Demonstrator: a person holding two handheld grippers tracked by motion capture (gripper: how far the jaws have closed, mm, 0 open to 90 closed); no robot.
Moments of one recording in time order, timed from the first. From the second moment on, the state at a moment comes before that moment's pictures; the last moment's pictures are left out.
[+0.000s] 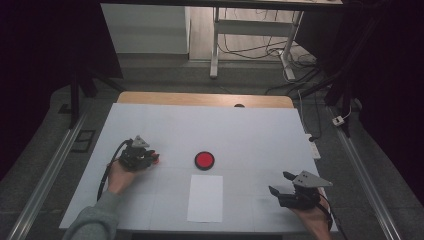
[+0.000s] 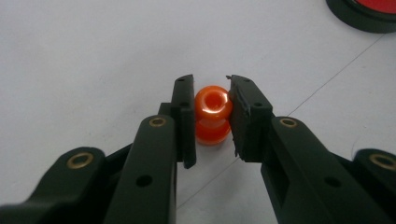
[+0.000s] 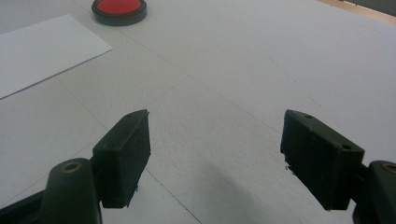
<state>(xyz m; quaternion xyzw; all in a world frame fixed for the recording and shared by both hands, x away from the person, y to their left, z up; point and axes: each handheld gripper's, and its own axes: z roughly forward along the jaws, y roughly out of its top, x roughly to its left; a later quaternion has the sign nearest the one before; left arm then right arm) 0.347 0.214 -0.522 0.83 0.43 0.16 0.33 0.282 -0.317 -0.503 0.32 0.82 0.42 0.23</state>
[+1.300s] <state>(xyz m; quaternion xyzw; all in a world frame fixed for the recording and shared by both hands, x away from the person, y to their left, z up) 0.318 0.217 -0.489 0.80 0.38 0.14 0.44 0.281 -0.316 -0.502 0.32 0.81 0.43 0.24</state>
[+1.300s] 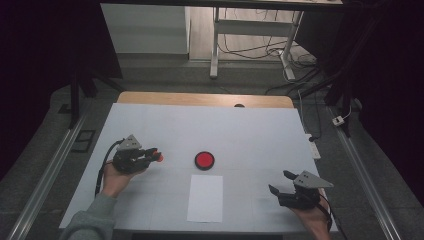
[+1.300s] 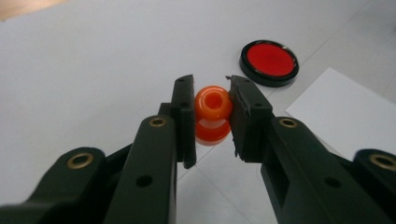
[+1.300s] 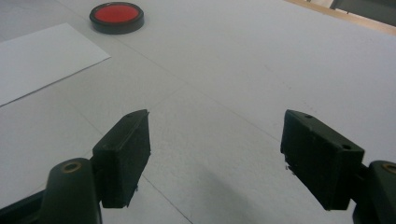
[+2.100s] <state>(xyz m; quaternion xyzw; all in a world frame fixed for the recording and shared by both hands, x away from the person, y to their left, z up) 0.304 0.206 -0.475 0.79 0.34 0.11 0.50 0.281 -0.315 -0.504 0.32 0.81 0.44 0.23</state>
